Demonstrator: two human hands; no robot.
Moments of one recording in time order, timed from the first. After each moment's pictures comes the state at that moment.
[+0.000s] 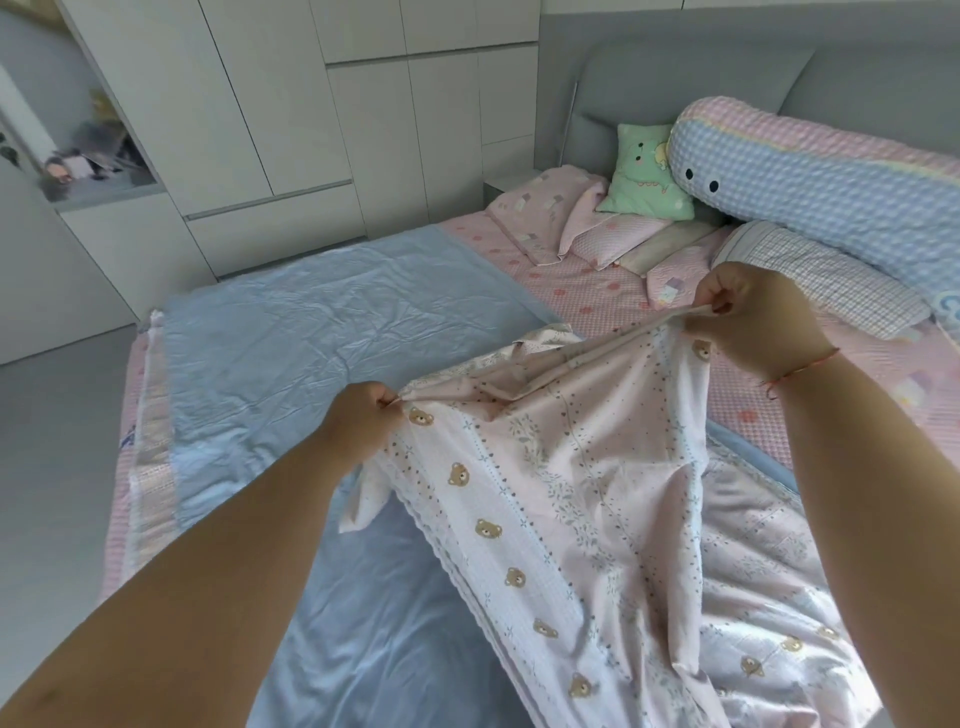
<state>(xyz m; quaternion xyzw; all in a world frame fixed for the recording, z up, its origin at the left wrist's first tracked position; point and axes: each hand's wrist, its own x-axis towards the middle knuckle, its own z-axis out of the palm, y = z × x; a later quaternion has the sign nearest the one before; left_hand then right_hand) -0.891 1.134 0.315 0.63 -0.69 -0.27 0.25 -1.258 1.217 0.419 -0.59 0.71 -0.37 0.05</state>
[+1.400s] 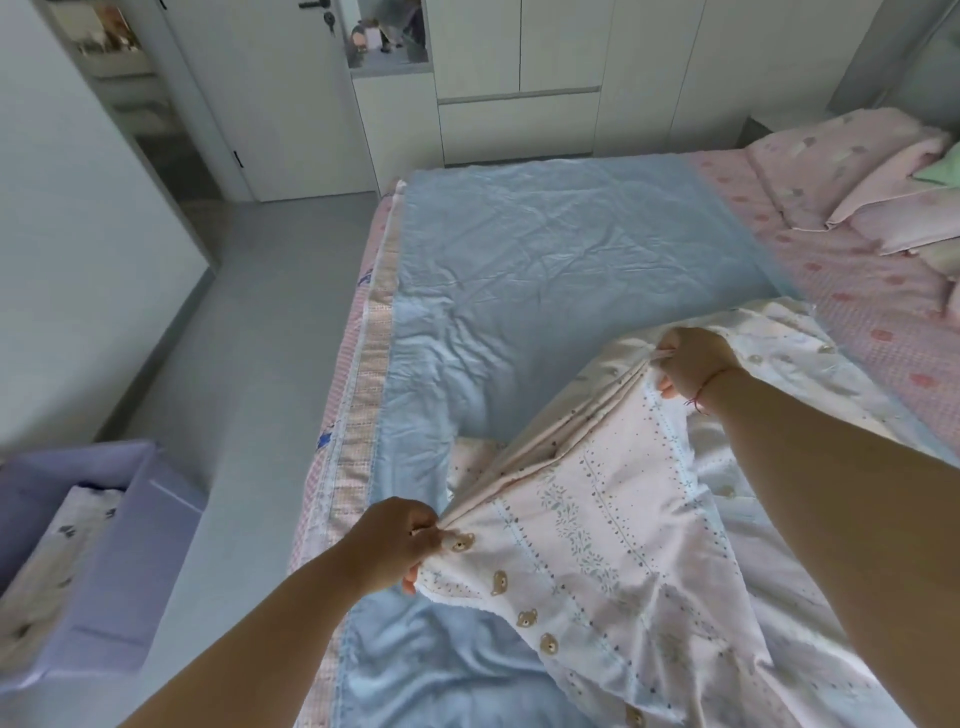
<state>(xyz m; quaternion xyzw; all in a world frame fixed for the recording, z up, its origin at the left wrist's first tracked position) -0.737 1.392 0.224 0.72 -0.57 -0.39 0.12 -1.030 1.137 0.273 -0.70 0.65 -0.13 0.27</state>
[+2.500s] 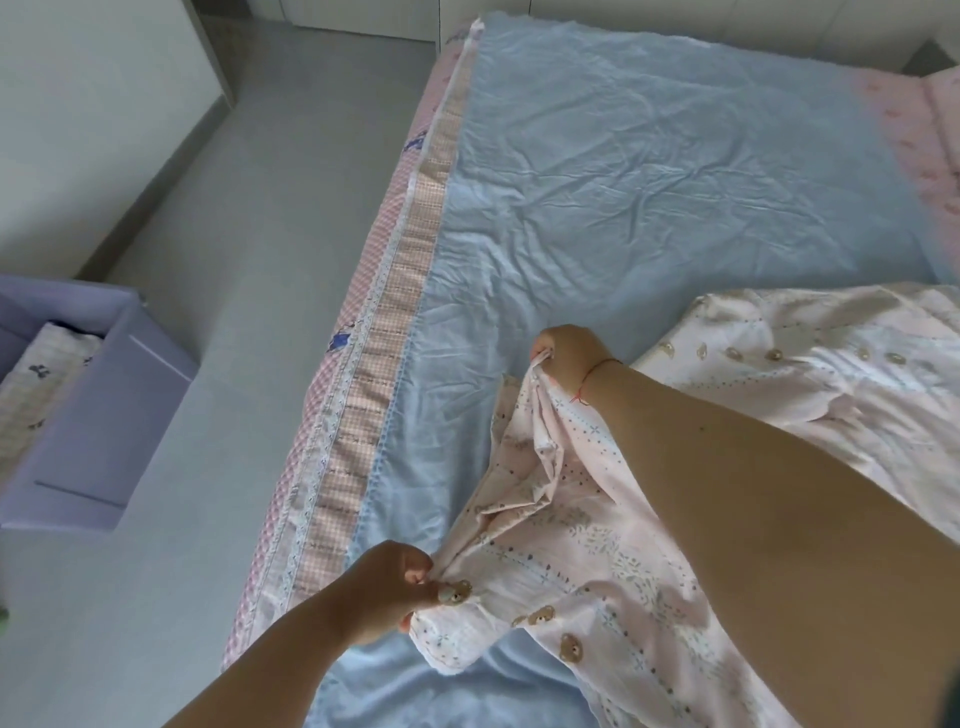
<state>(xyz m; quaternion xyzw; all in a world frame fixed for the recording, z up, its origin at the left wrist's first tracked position) -0.697 1.426 0.072 0.72 -0.38 -0.55 0.19 -0.806 1.131 0.116 -0.87 0.43 0.08 0.22</state>
